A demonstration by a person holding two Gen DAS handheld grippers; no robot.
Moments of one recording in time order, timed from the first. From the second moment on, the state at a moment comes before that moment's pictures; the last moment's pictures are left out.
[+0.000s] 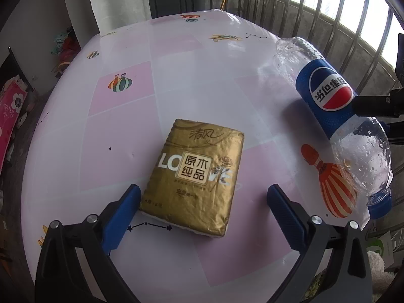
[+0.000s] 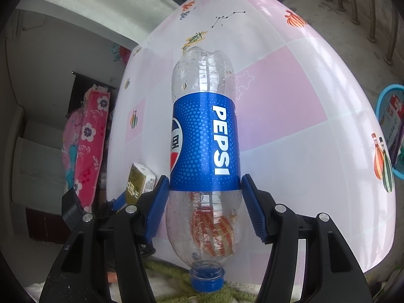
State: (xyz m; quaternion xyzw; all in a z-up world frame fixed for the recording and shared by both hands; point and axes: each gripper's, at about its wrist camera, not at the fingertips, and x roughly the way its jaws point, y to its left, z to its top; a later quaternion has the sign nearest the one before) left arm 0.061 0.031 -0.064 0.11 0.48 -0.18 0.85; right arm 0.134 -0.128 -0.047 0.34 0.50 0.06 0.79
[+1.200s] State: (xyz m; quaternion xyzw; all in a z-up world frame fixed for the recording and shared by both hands) left arm 0.059 0.020 -0.065 0.12 0.47 -0.22 0.84; right arm 0.135 -0.128 -0.049 0.34 0.50 0.06 0.79
